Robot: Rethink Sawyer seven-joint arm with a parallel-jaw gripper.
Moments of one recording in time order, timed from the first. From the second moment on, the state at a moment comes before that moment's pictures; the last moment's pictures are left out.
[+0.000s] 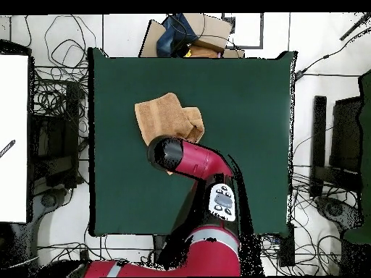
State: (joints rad) arm -0.07 -0.51 -0.14 1.71 0.21 0.36 1.57
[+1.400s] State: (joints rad) arm -0.07 -0.48 -0.14 1.60 0.21 0.37 1.57
